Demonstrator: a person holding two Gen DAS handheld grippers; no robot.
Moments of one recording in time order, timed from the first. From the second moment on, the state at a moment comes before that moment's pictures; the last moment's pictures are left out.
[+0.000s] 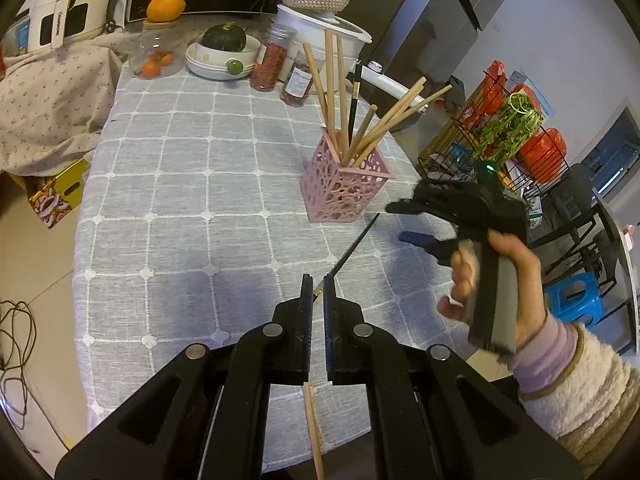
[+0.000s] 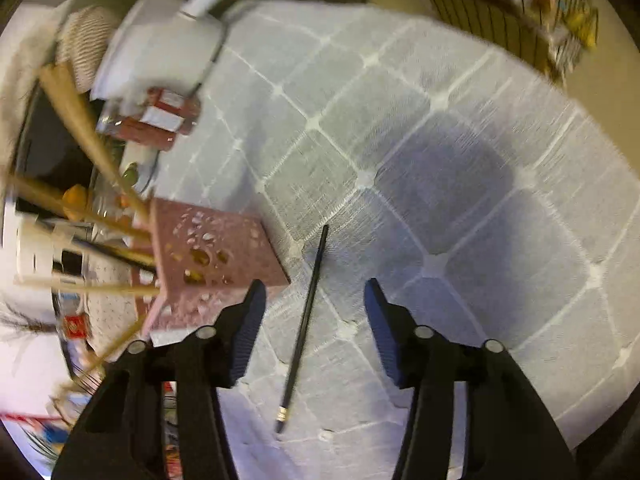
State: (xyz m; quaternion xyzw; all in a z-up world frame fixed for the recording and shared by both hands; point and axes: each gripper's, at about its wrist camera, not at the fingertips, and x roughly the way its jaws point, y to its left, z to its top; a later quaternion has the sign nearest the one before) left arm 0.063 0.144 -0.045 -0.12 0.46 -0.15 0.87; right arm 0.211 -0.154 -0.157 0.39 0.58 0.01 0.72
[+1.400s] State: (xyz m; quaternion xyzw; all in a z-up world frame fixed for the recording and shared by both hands) left arm 0.045 0.034 -0.076 0.04 0.46 -0.15 0.87; right arm 0.107 -0.190 -0.064 0.27 0.48 0.12 0.83
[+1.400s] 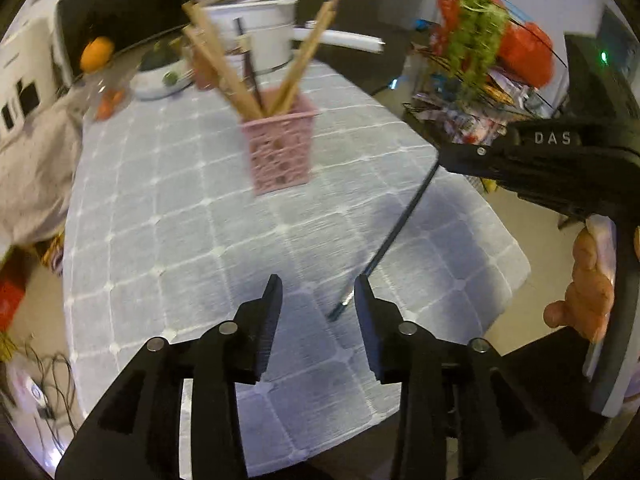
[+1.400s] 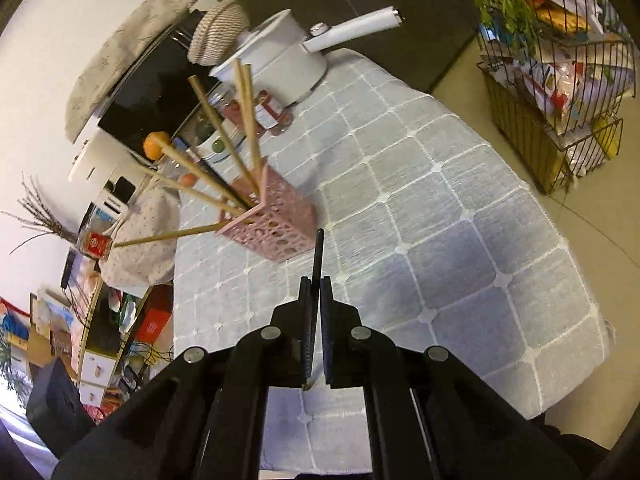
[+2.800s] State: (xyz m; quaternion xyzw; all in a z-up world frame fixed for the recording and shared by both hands) left arm 0.054 0.020 0.005 0.01 0.33 -0.15 0.93; right arm 0.064 -0.207 -0.017 0.16 0.37 0.12 0.91
